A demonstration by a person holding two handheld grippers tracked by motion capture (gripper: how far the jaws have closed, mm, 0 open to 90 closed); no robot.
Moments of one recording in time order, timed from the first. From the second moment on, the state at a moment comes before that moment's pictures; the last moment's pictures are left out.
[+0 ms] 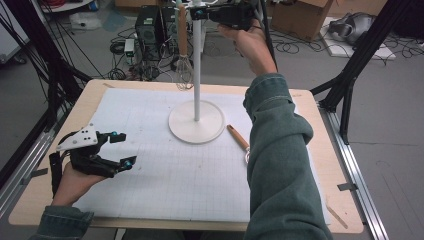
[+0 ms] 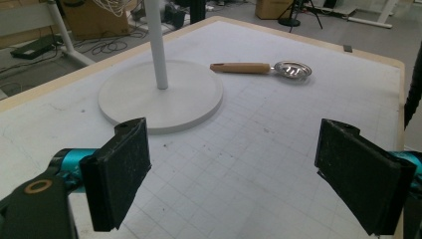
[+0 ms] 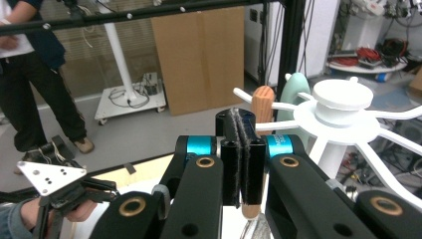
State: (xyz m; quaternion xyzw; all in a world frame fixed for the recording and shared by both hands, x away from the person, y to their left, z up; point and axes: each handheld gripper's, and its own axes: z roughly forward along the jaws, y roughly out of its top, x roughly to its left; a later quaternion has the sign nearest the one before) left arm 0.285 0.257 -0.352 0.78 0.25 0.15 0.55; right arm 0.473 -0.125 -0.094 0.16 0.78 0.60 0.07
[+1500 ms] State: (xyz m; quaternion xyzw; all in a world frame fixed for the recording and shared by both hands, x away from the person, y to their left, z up) left arm 0.293 0.249 -0.360 0.79 0.25 0.14 0.55; right arm 0.400 -0.227 -0.222 0.22 0.77 0.60 0.05
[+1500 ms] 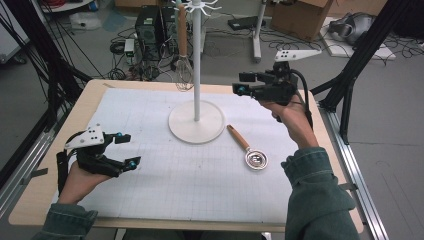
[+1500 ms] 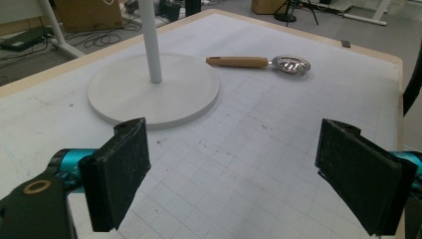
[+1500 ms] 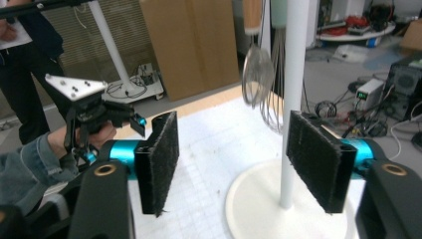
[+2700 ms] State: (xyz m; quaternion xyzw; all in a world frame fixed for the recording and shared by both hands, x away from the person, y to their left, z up) left arm 0.294 0.239 -0.365 0.79 0.24 0.13 0.54; right arm 0.375 -0.271 -0.347 0.31 0.78 0.53 0.07
